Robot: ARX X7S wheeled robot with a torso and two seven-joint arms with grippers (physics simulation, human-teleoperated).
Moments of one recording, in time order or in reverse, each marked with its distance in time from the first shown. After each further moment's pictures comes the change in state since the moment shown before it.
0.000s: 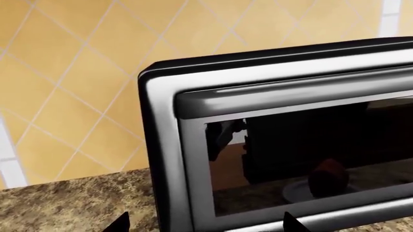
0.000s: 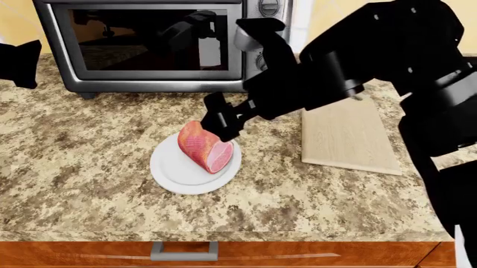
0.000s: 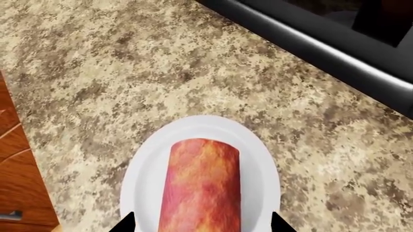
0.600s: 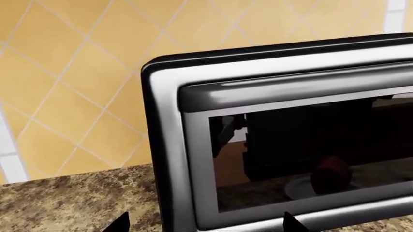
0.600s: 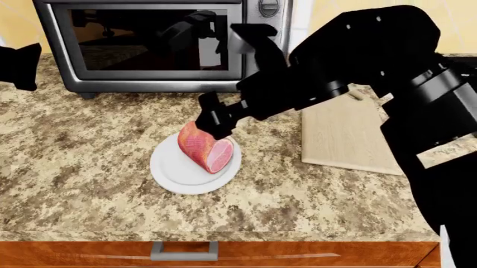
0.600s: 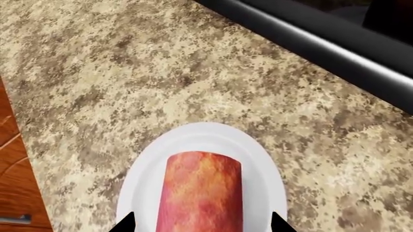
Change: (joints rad) left arm 0.000 -0.002 0.006 -0.039 0.003 0.027 0.007; right arm 0.006 -0.054 -0.070 0.108 -0.068 -0.076 -0.119
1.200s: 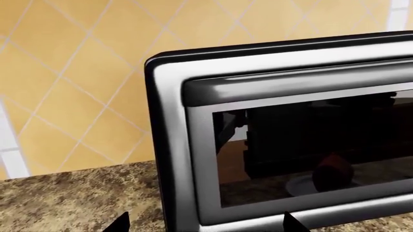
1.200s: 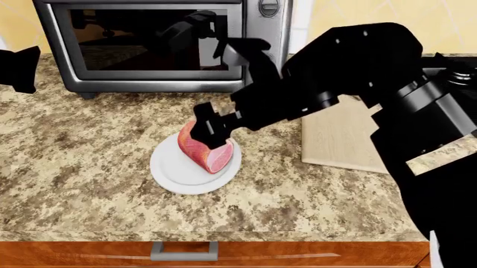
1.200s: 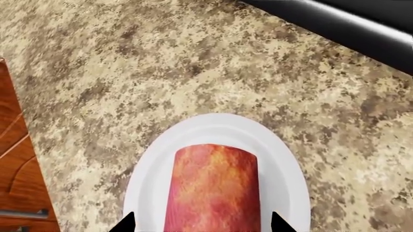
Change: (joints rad) left arm 0.013 -0.006 -0.006 -0.009 -0.005 0.009 0.001; right arm -0.043 -0.017 -0.001 0.011 0.032 -0.009 0.016
